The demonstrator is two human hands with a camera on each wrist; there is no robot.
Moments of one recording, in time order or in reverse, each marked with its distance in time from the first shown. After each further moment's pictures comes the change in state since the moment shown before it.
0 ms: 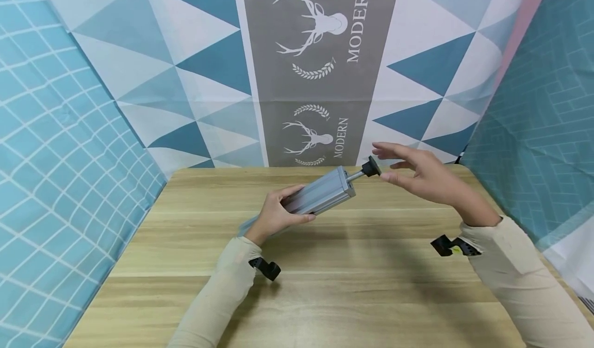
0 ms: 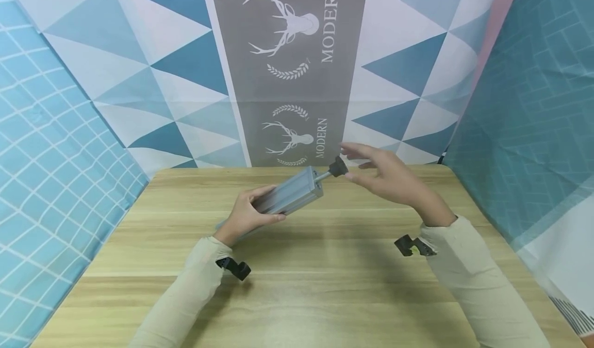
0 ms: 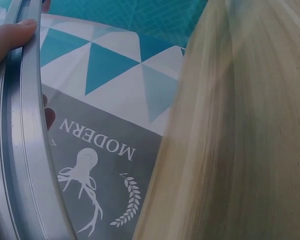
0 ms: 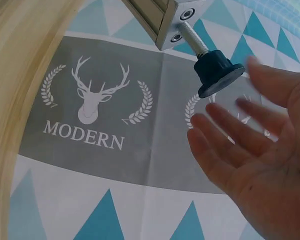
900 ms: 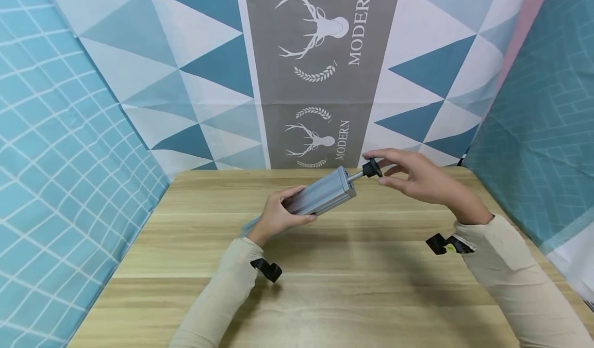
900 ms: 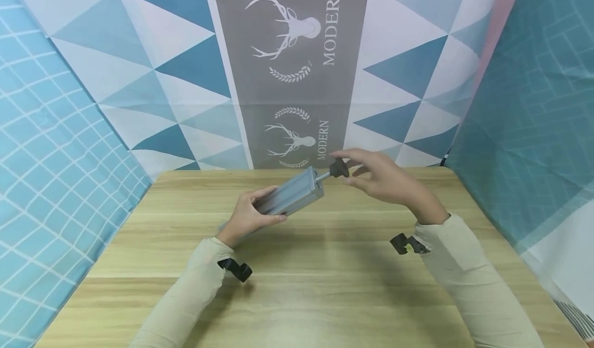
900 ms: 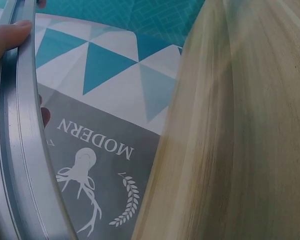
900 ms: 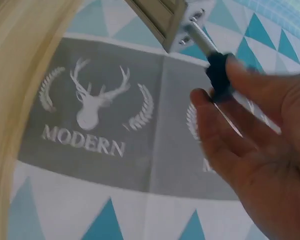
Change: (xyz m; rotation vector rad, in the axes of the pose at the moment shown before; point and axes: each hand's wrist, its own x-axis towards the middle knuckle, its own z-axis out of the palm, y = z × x) left_hand 0.000 0.001 0.000 -0.031 0.020 0.017; right_hand 0.008 0.000 0.003 -0.027 -0.025 -0.055
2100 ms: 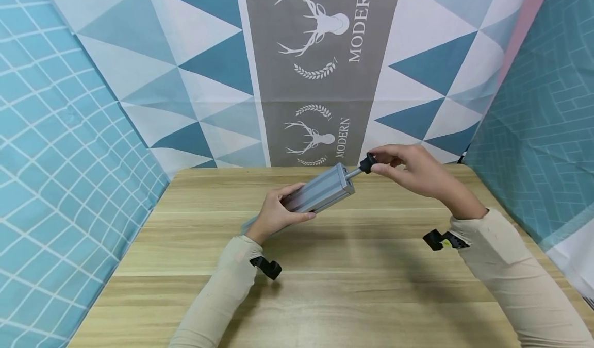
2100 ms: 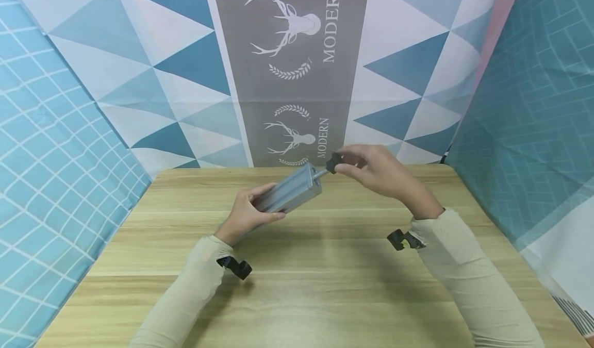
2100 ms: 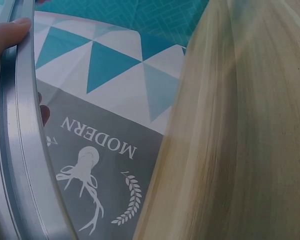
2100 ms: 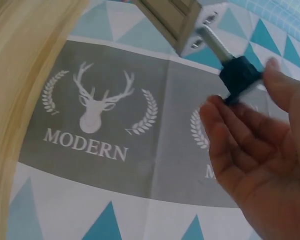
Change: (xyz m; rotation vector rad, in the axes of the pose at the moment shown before) left_hand -0.001 0.001 -0.004 -0.004 0.019 -0.012; right_hand 0.007 -0.005 0.002 -0.076 0.081 0.053
